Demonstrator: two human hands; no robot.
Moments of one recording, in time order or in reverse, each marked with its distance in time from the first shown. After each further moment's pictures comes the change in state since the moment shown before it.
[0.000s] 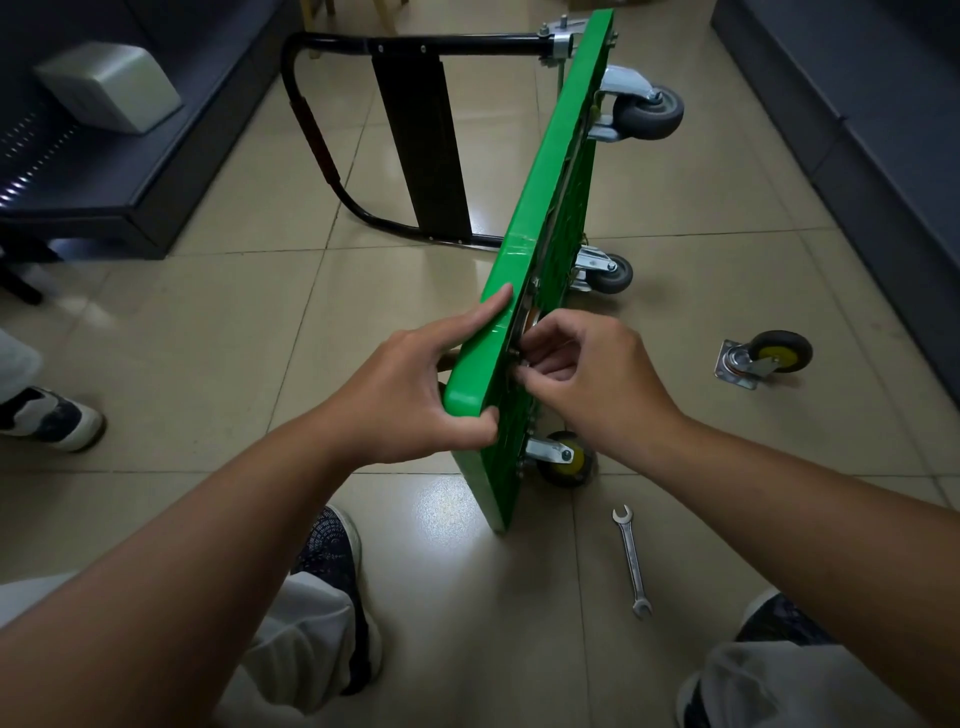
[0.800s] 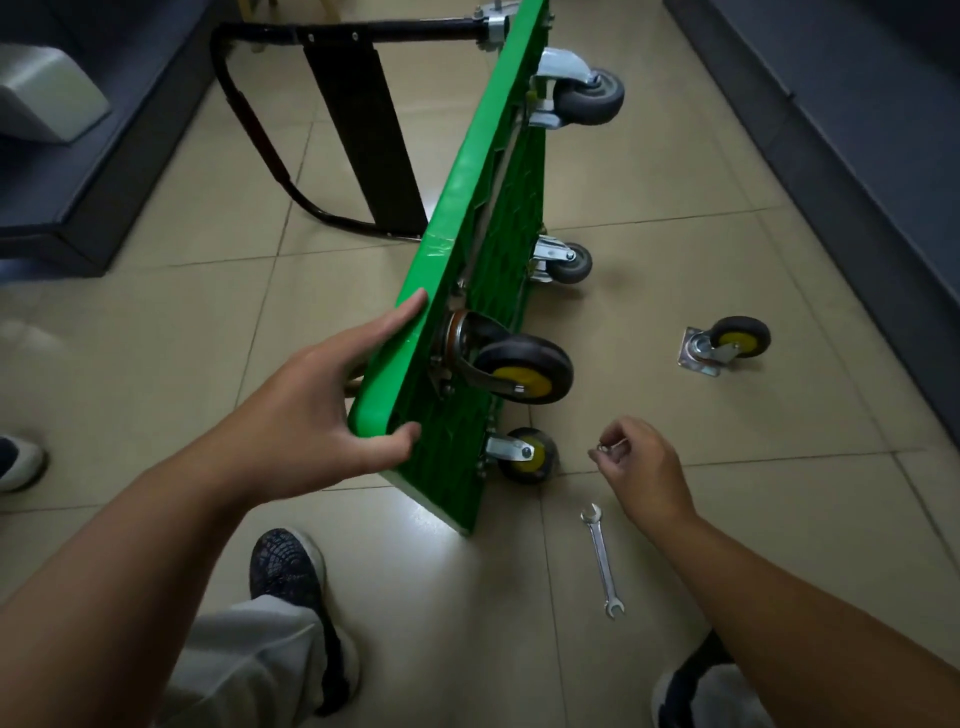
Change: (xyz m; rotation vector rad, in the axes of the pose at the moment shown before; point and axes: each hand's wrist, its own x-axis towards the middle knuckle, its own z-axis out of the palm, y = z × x) left_hand 0.008 0.009 -0.006 0.048 -0.005 -0.068; right_hand -0.051 0.214 -0.022 -0.346 0.210 0.237
